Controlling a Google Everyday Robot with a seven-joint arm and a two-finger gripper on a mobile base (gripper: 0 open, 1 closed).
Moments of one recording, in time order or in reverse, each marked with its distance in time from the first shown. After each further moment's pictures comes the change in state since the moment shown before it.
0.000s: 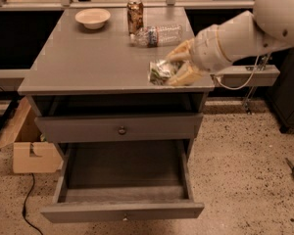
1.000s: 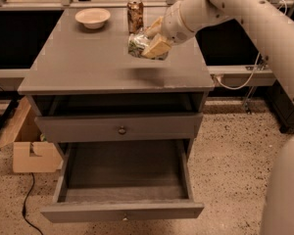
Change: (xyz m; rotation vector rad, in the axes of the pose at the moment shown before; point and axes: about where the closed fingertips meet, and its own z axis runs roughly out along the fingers) arm 0.000 -0.115 0.077 0.016 -0.008 0.116
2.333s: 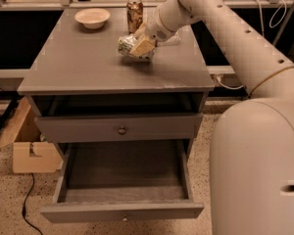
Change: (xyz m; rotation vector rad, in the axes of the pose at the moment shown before) arm 0.008 -0.038 0.075 -0.023 0.041 0.090
